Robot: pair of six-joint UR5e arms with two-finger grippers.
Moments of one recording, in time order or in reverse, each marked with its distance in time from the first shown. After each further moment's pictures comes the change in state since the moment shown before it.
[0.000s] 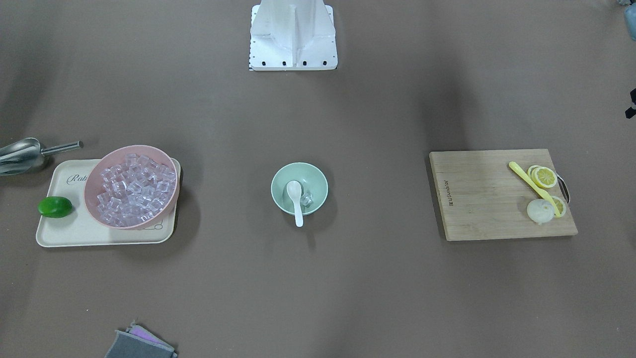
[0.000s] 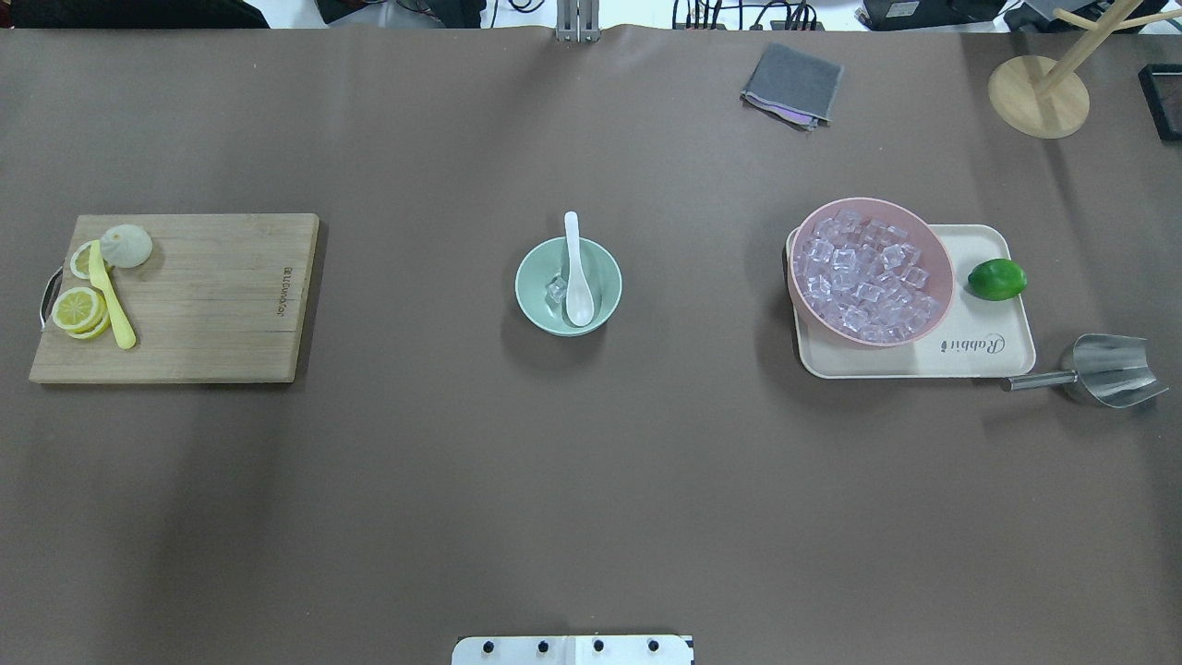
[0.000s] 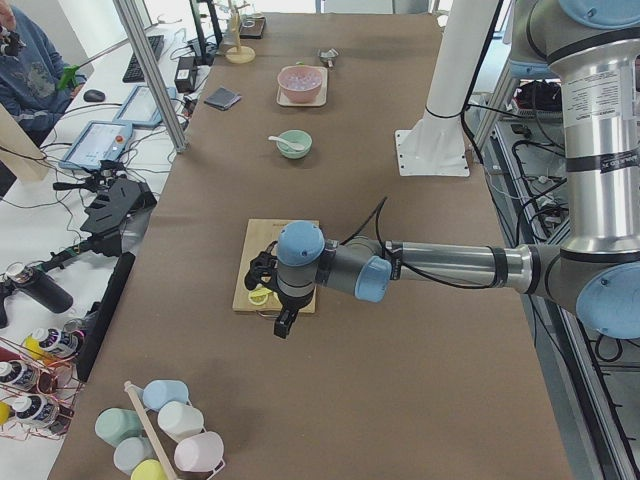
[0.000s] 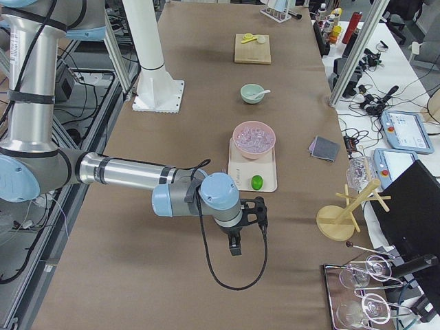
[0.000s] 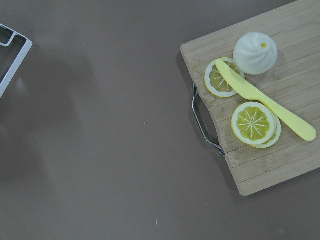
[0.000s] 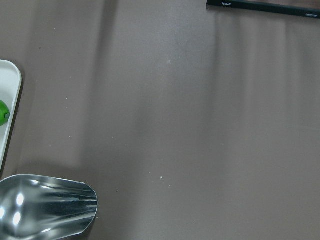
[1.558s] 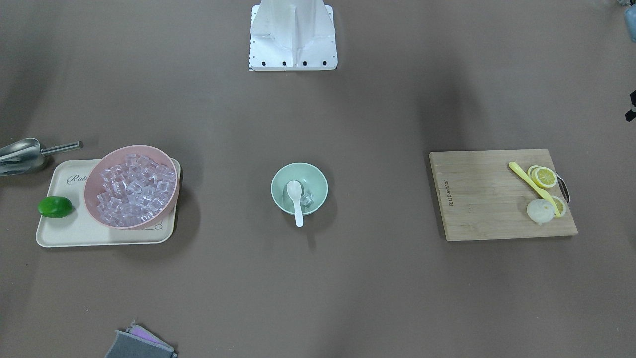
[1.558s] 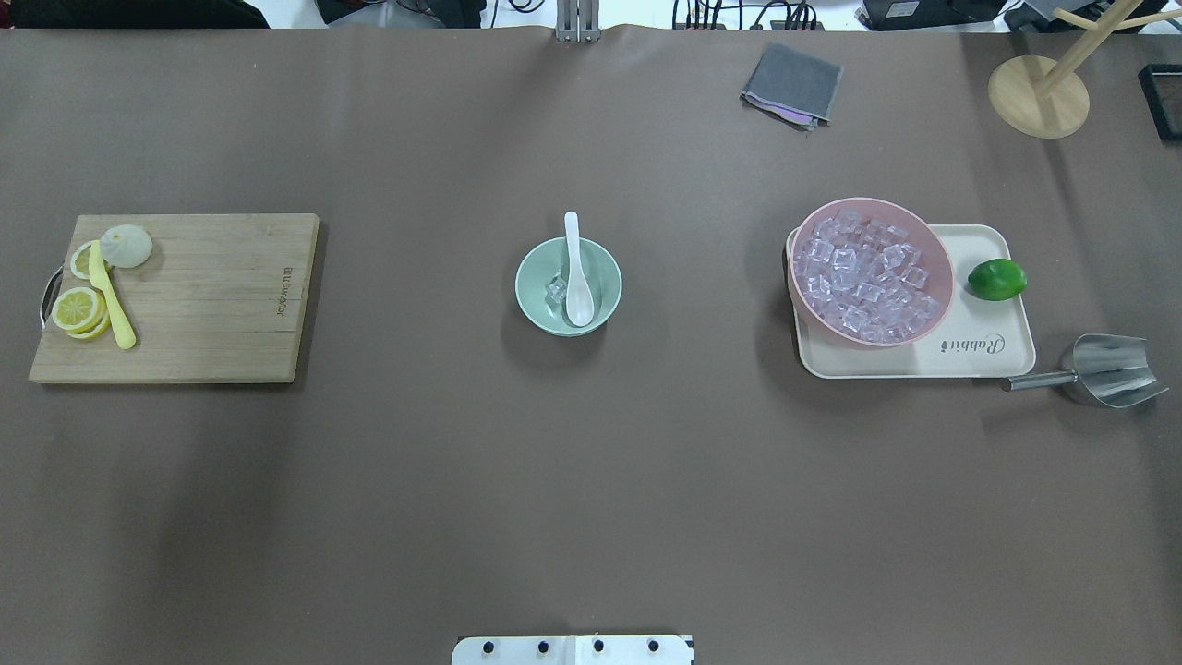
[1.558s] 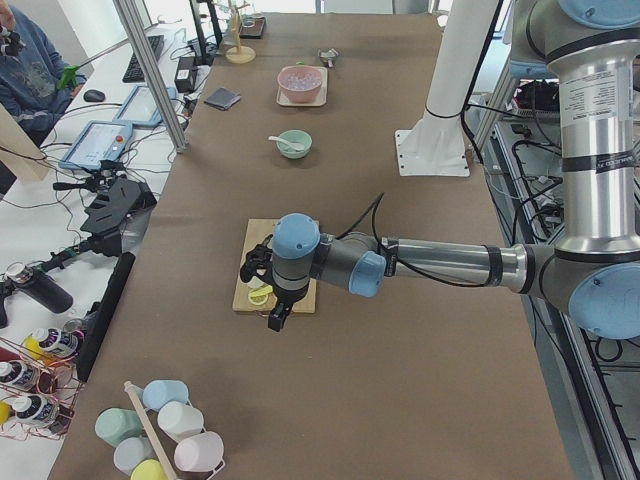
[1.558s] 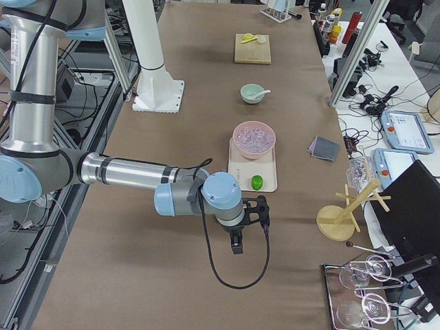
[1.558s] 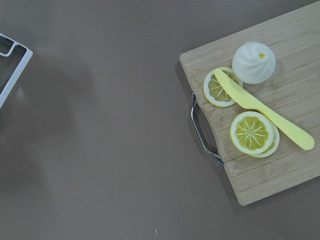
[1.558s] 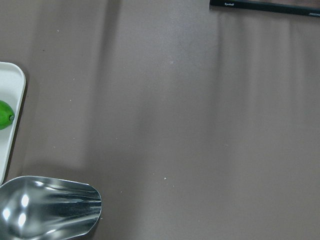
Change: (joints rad) left arm 0.005 -0.023 -0.006 -0.003 0.001 -0.001; right arm 0.000 0.001 -0.002 -0.005 0.012 0.003
